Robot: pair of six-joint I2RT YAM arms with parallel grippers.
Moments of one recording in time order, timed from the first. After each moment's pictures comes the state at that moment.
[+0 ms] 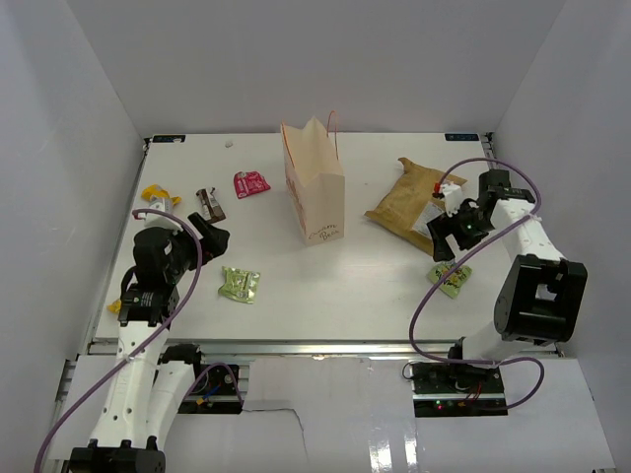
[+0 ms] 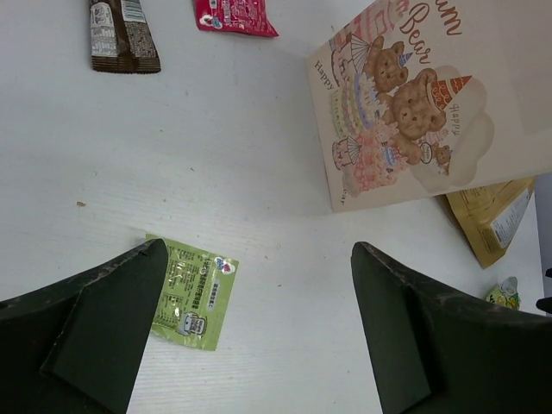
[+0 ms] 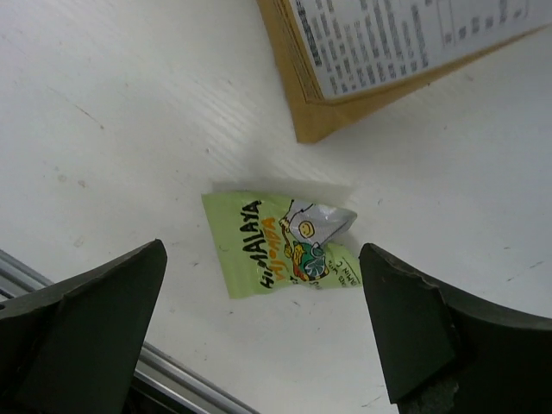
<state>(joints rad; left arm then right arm) -0.02 0.66 0.68 -0.41 0.13 -0.52 -0.10 1.52 1.16 -0.92 -0.41 -0.72</state>
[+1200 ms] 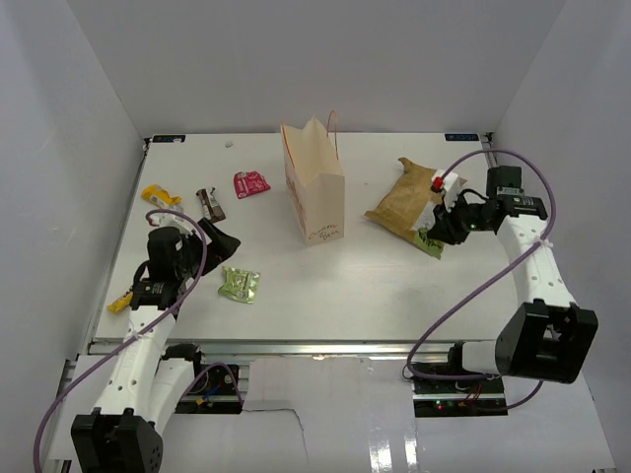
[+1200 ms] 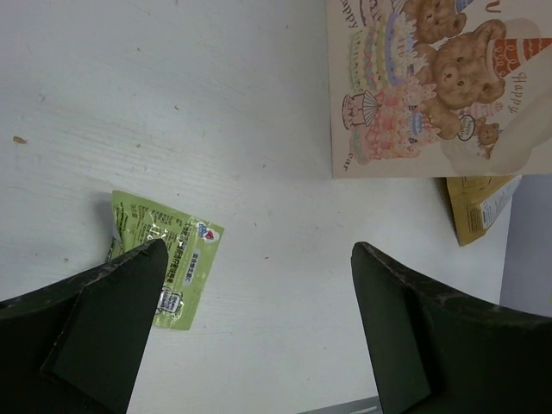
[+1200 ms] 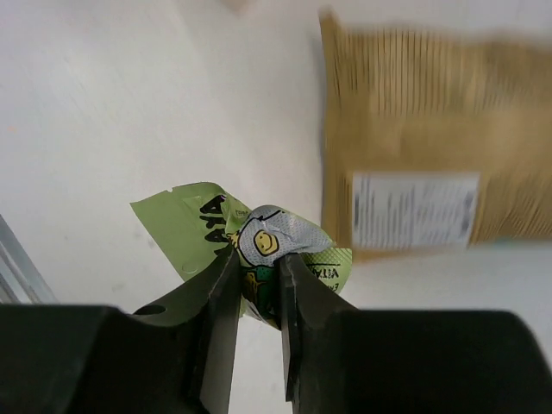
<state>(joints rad) -0.02 0.77 0.58 -0.34 0.22 -0.65 -0.12 1.33 1.10 -0.89 -0.71 -0.90</state>
